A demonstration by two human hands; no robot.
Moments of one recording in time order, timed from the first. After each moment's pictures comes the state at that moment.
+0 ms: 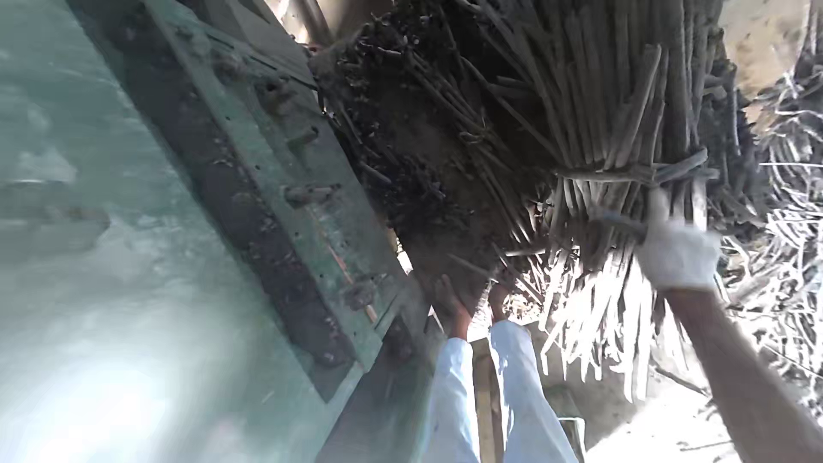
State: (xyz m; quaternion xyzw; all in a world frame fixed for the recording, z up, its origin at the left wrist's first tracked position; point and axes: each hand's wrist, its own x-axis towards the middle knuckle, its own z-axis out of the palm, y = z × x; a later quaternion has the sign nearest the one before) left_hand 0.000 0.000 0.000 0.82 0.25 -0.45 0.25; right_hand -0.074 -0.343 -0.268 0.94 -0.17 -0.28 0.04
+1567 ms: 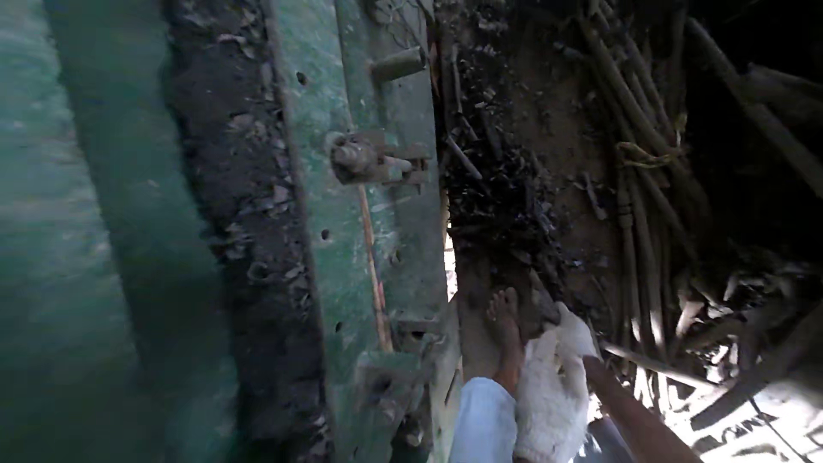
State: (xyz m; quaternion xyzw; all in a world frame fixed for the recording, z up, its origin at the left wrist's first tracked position) left_hand -0.180 0.069 -0.486 0.76 0.38 -0.28 0.44; right_hand -0.088 -0.025 -0.507 0.77 -0.05 -0.59 -0.26
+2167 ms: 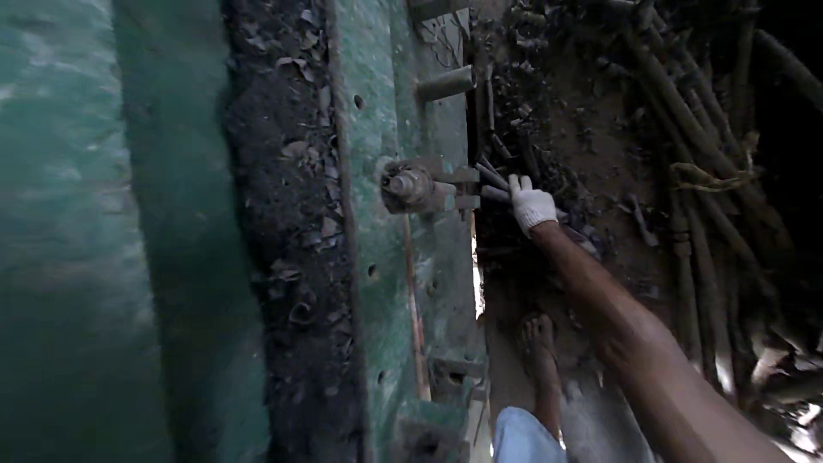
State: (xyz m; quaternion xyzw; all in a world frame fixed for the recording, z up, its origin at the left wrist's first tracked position) left_hand -0.131 0.083 -0.454 0.83 0.34 -0.30 0.33; right_hand 0.090 0.212 -0.726 0.92 0.19 -0.29 -0.17
